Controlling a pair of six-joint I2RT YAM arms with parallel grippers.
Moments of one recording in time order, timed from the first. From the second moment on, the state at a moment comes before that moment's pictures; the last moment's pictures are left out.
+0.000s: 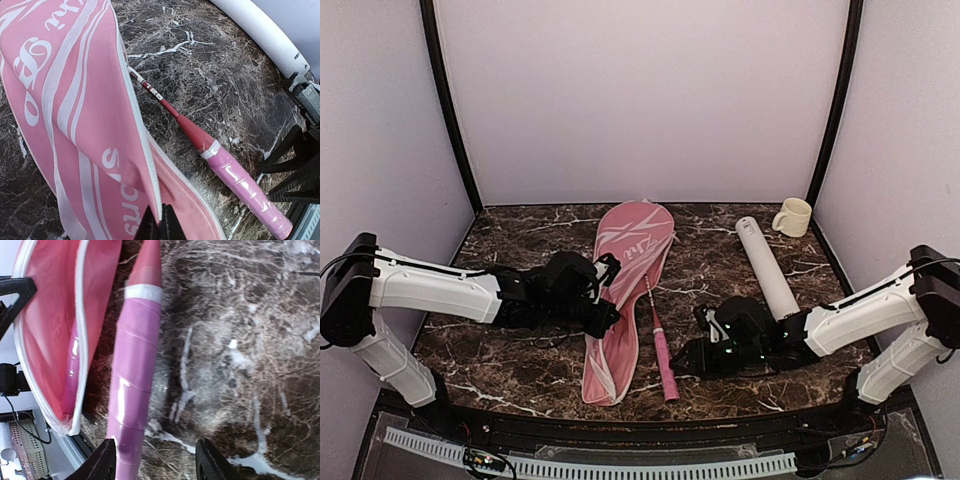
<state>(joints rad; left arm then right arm) -0.98 1.54 0.86 -0.10 -0.09 -0.43 1.09 1.46 0.52 0.17 -0.14 0.98</state>
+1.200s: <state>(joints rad) -0.98 1.54 0.86 -0.10 -0.08 -0.43 1.09 1.57 0.58 0.30 -0.27 1.05</state>
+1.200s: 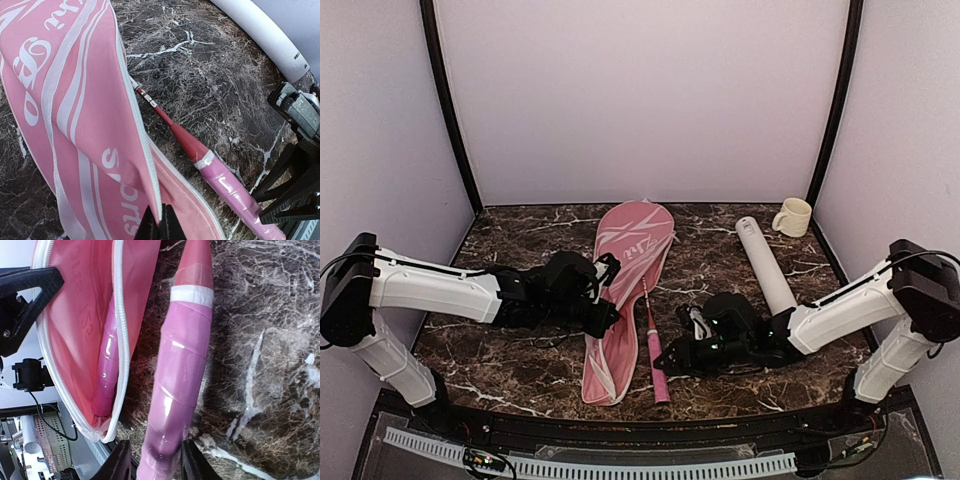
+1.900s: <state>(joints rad) -0.98 1.54 0.87 -0.11 -0.07 -0.43 1.09 1.64 0.62 0.31 -0.29 1.08</state>
